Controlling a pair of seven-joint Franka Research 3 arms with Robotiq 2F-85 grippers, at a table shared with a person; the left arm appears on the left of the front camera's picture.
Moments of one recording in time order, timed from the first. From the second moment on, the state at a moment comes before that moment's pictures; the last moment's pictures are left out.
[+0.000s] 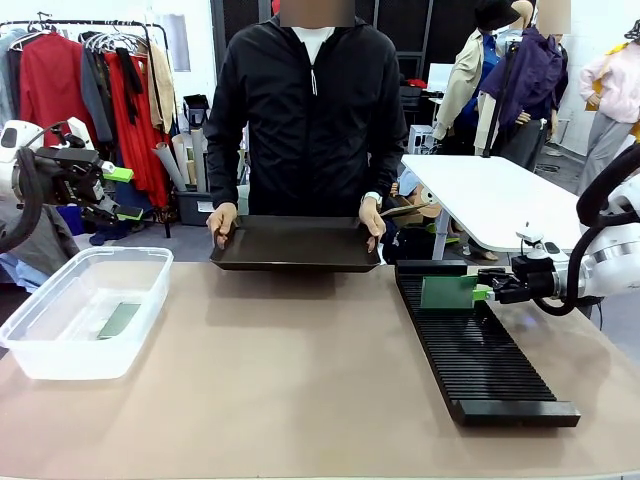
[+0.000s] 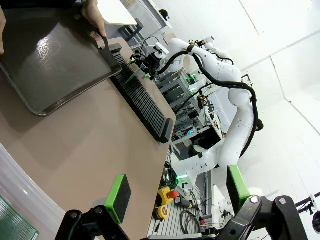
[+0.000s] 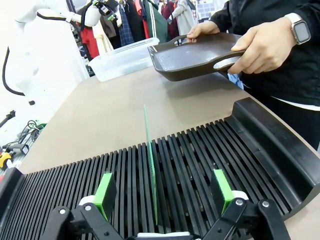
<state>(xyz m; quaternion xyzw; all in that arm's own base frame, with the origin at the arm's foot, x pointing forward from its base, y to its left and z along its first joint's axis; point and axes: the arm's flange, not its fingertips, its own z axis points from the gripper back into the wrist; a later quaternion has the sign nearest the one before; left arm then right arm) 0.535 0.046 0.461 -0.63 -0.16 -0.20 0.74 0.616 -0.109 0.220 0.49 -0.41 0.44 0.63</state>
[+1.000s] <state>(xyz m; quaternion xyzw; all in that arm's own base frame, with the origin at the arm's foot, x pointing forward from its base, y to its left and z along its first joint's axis) 0.535 0.046 0.461 -0.63 -0.16 -0.20 0.74 0.616 -0.109 0.219 0.49 -0.41 0.44 0.63</state>
